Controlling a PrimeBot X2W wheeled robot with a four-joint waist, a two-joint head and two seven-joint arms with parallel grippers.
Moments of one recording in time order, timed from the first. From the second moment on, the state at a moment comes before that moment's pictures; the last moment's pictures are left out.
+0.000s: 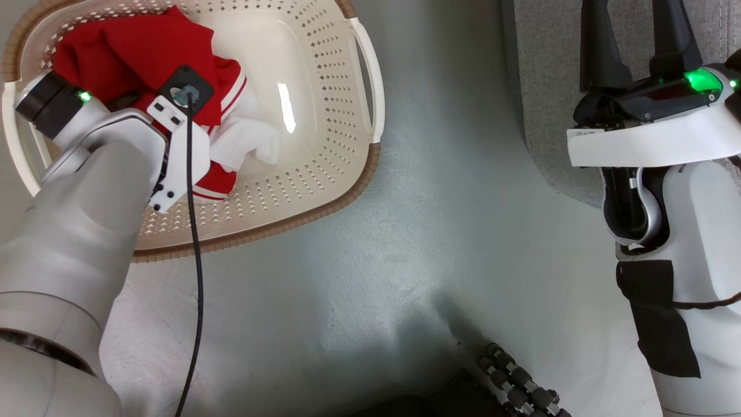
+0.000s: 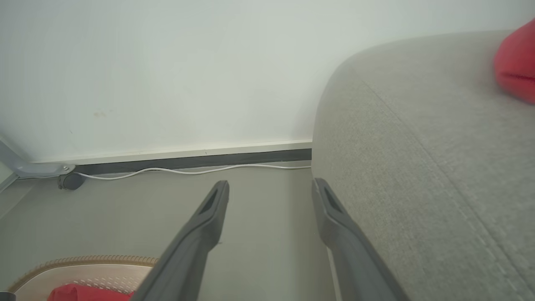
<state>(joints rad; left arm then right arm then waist) -1.17 0.19 -0.79 1.29 -0.04 -0.08 0.13 -0.73 -0.05 0.16 0.18 0.37 0.13 -0.26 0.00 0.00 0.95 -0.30</state>
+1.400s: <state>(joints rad) -1.00 0.05 -0.75 1.28 -0.26 -0.12 -0.23 -0.62 -0.05 0.06 0.31 0.26 0.13 -0.26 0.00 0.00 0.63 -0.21</state>
